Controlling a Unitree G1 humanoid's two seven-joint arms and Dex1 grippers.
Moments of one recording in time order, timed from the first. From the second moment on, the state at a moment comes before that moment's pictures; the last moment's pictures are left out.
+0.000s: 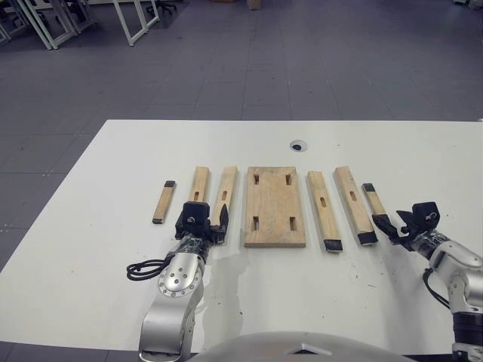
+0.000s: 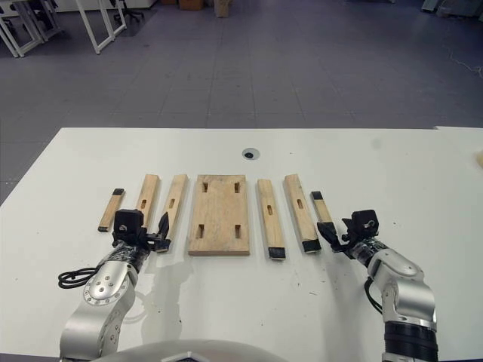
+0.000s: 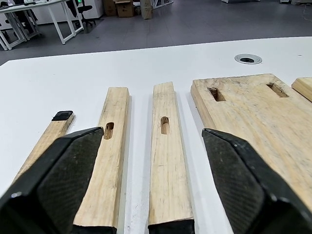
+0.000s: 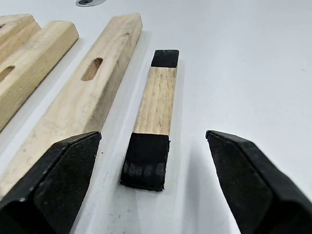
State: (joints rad) left arm 0.30 0.05 -0.14 -0.73 0.07 0.72 0.01; right arm 0.06 -0.51 -0.29 0.05 0.29 0.48 0.57
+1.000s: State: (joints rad) left arm 0.03 0.06 0.04 -0.62 -0.21 0.78 -0.16; right arm 0.05 -0.47 -0.30 0.15 0.24 0.35 0.37
